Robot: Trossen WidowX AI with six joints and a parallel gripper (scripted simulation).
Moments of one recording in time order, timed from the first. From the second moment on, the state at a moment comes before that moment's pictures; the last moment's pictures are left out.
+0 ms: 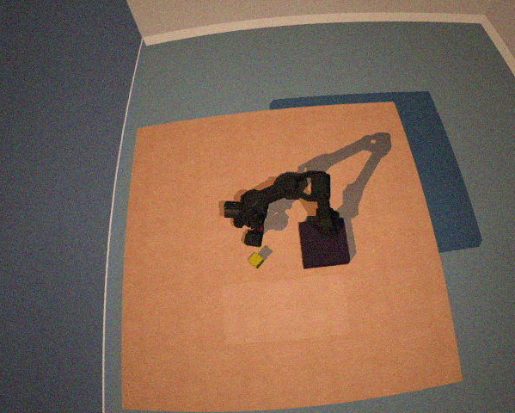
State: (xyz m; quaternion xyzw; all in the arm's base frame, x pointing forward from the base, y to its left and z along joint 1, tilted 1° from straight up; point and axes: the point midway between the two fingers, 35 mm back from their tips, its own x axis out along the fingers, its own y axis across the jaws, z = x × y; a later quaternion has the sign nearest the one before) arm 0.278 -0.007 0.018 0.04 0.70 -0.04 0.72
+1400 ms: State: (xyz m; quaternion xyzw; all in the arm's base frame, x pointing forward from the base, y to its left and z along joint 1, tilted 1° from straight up) arm 0.275 -0.008 0.116 0.05 0.70 -0.04 0.71
